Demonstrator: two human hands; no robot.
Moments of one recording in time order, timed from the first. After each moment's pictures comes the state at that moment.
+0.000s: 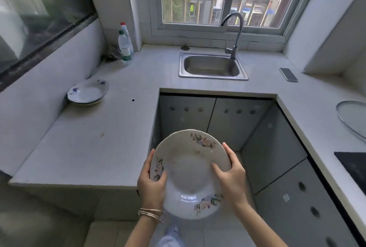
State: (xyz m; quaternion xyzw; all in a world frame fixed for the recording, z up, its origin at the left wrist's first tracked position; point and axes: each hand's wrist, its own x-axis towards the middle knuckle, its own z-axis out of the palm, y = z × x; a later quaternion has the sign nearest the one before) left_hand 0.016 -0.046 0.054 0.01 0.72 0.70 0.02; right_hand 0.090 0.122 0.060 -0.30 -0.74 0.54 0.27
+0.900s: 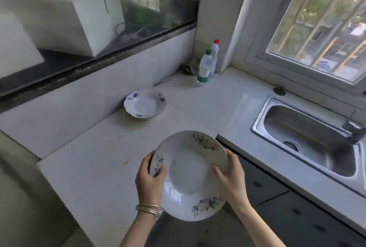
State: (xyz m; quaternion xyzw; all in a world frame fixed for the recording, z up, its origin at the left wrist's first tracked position) left_hand -0.245 0.012 0.049 -0.24 0.71 0.64 -0.19; right_hand -0.273 0.205 0.066 -0.04 -0.84 0.54 0.05
